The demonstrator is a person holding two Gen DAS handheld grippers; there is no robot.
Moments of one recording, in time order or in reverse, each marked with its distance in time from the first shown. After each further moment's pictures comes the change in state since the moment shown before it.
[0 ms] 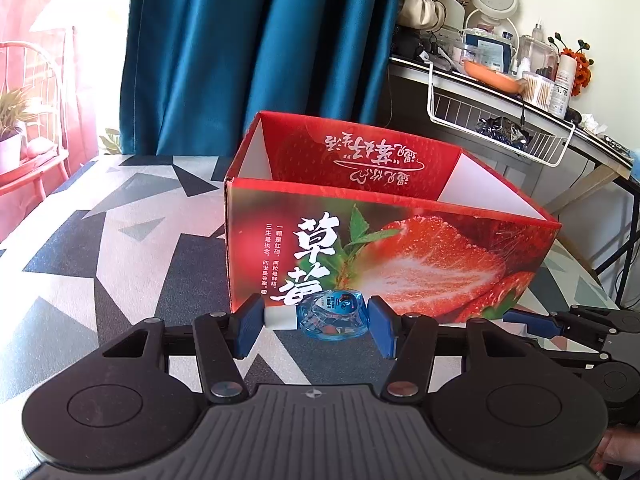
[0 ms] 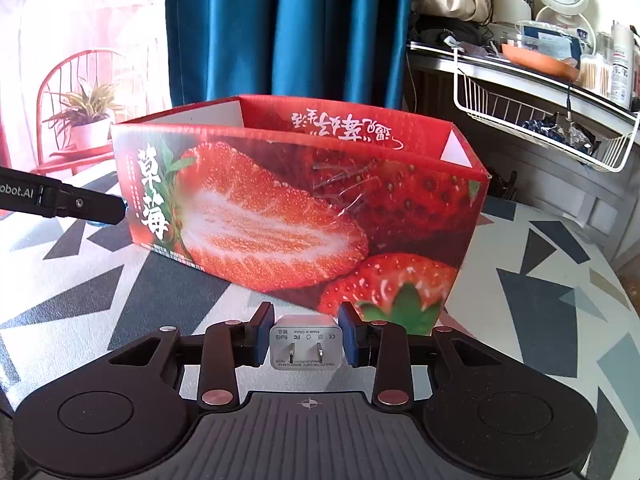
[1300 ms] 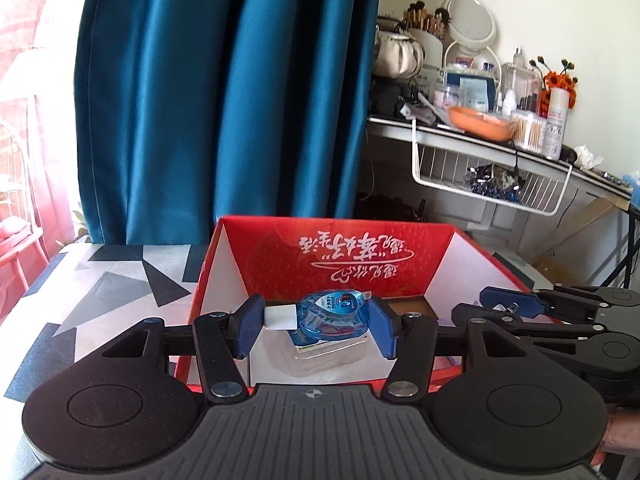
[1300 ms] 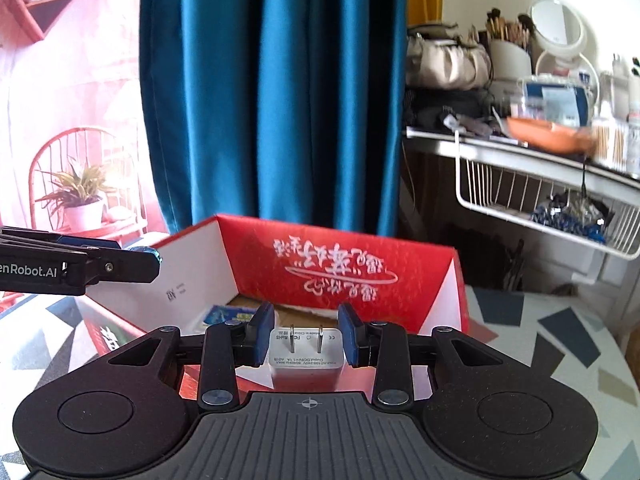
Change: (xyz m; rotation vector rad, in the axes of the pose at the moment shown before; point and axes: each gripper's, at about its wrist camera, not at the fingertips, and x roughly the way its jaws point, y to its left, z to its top) left arm 0.040 -0.022 0.080 0.089 -0.121 -0.020; right arm 0.028 -0.036 0.103 0.042 -0.167 0.023
